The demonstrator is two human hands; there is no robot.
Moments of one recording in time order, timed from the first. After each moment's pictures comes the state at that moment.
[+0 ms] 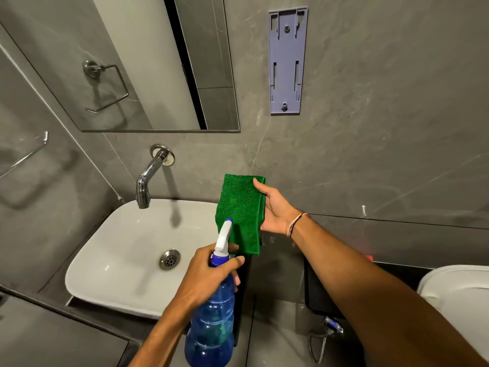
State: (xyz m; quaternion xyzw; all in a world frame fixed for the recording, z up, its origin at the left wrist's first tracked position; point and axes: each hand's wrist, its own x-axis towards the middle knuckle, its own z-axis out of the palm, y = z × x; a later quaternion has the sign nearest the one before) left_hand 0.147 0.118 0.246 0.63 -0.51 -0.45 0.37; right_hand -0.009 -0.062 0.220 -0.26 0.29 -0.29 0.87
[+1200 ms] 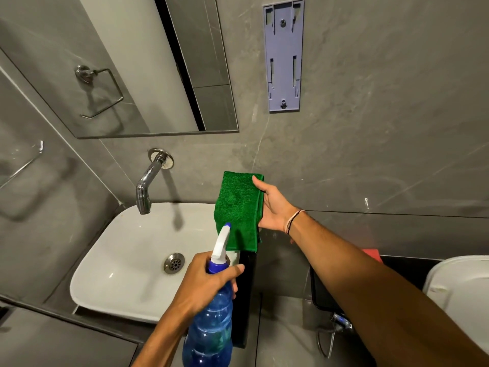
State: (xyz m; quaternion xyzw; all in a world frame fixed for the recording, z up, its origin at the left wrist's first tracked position) left_hand 0.164 0.119 0.246 0.63 -0.53 -0.45 0.34; right_hand 0.003 -0.071 0.218 -0.24 0.27 -0.31 0.88
